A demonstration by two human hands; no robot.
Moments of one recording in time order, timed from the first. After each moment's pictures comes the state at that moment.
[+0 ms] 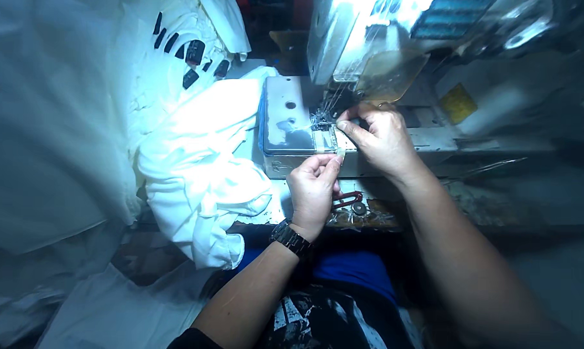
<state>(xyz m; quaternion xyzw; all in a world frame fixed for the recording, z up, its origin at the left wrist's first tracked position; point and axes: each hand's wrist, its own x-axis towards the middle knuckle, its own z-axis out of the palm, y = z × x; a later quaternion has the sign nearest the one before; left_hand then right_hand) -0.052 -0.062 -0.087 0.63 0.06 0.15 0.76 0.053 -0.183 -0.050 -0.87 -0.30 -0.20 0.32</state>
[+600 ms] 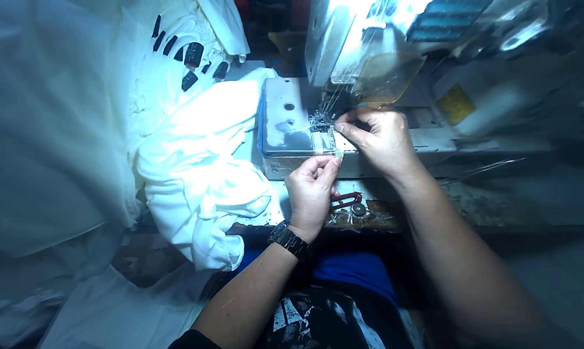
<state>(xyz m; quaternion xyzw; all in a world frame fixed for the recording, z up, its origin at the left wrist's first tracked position) -0.050 -0.062 -0.094 0.64 0.04 0.18 0.75 0.053 -0.184 -0.053 -0.85 -0.30 -0.21 0.37</state>
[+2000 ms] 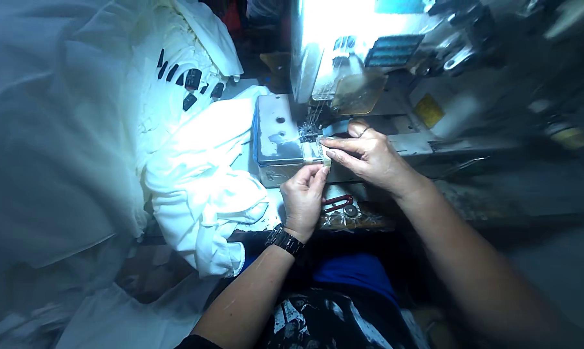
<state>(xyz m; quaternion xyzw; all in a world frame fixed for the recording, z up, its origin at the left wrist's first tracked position) -0.045 -0.059 -0.110 0.70 0.01 0.22 0.68 0.041 -0.207 -0.057 -0.82 -0.42 -0.21 0.32</state>
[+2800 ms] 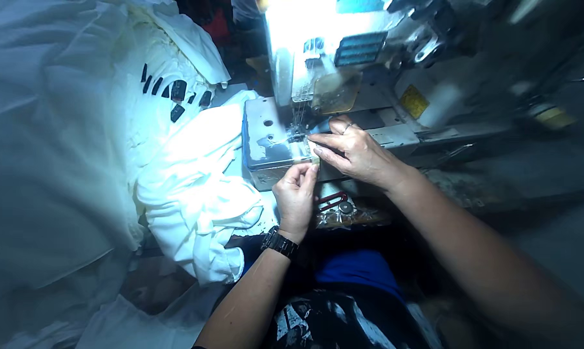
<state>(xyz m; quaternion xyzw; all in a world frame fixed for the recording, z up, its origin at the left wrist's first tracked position) -0.043 -0.059 -0.108 0.71 0.01 0.21 0.67 0.046 -0.205 -0.058 -0.82 -0.45 -0.24 0.26</state>
